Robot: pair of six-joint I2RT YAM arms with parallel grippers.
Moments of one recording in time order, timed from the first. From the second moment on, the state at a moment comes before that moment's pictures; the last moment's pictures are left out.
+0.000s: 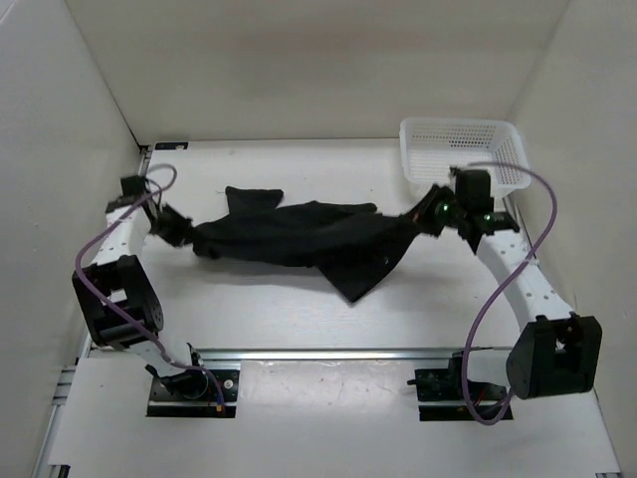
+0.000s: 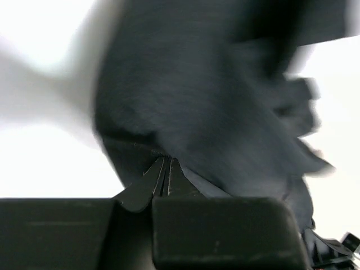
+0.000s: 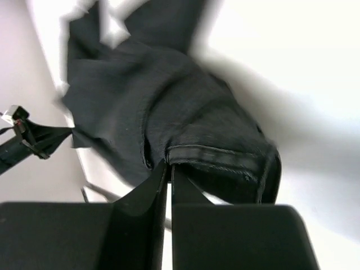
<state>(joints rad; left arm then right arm) 0.30 1.58 1.04 -0.74 0.41 -0.67 0.15 1.23 0.90 -0.45 -0.43 0.75</state>
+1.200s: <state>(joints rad) -0.22 1.86 1.33 -0.84 0.13 -0.58 0.12 0.90 1.13 -0.93 -0.02 0.57</state>
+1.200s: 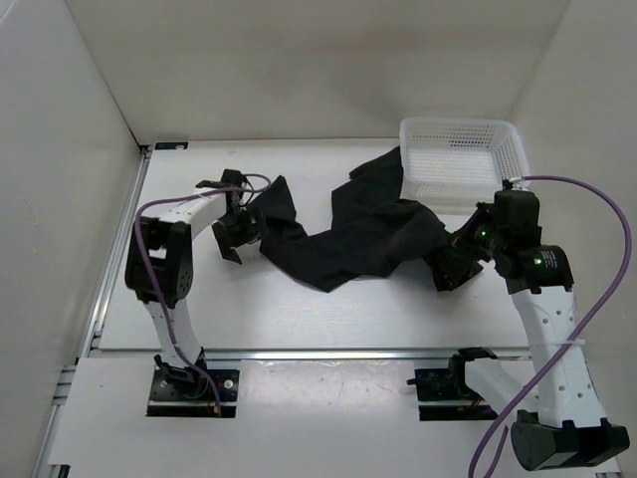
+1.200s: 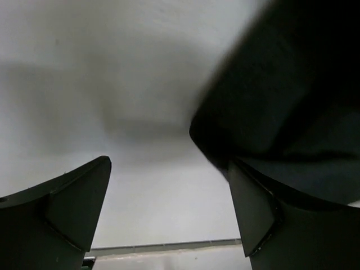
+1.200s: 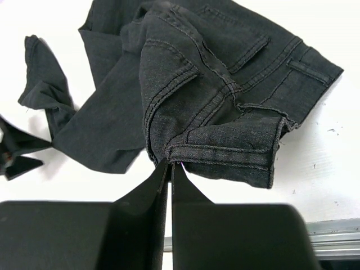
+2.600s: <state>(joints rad) -0.15 2.02 2.15 -1.16 0.00 -0.54 0.12 0.79 1.03 -0.99 0.06 0.49</state>
